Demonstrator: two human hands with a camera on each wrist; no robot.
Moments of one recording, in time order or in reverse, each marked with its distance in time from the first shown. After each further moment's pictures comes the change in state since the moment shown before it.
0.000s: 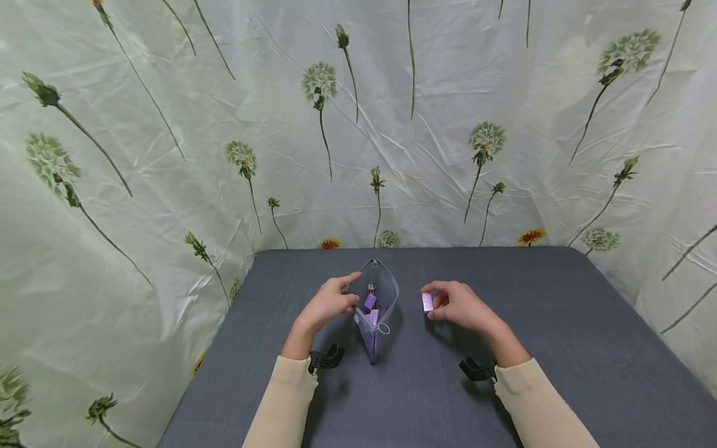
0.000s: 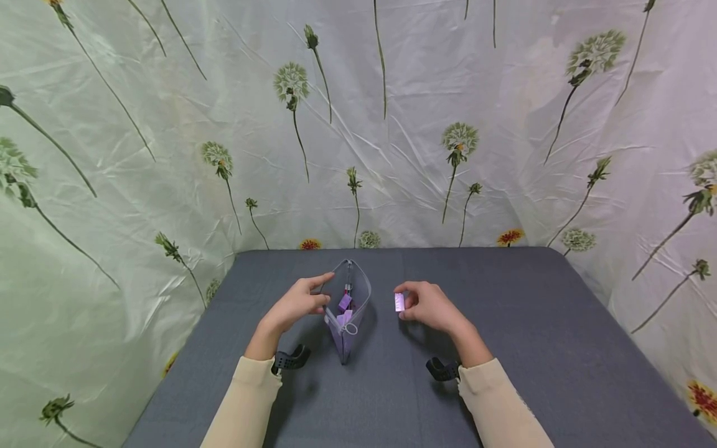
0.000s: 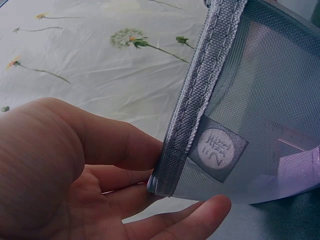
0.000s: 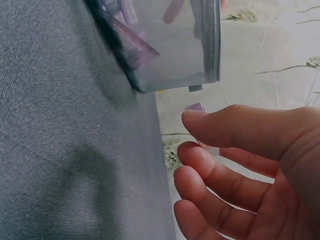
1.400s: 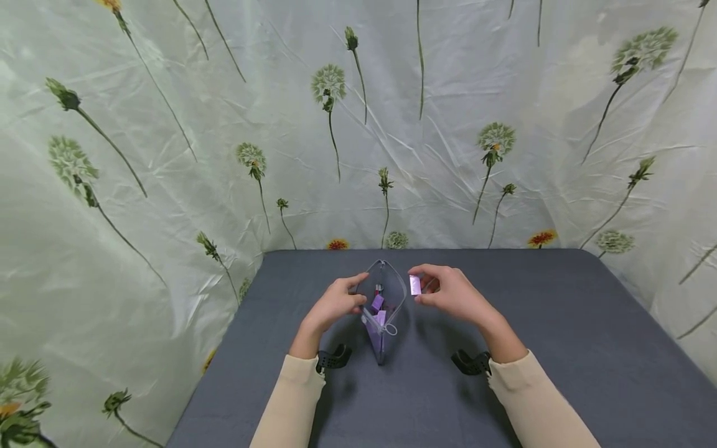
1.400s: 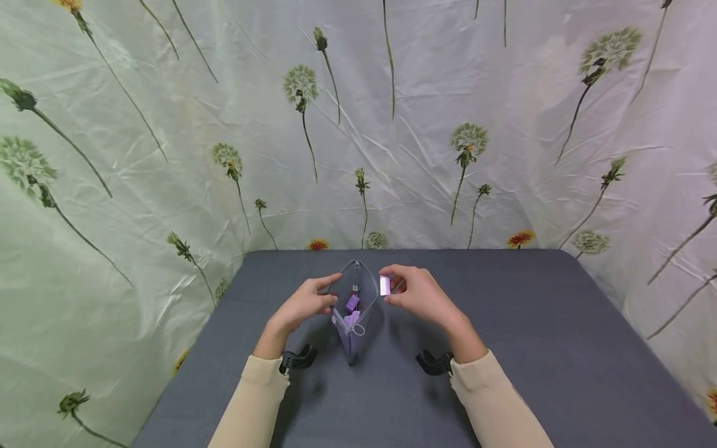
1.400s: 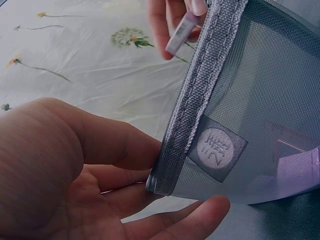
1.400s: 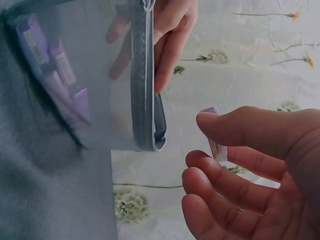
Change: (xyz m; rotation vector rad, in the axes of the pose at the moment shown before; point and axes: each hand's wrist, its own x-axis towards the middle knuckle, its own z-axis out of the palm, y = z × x) left_hand -0.001 0.001 0.000 0.016 0.001 0.007; right_hand 0.011 -0.064 -0.006 0.010 0.070 -0.080
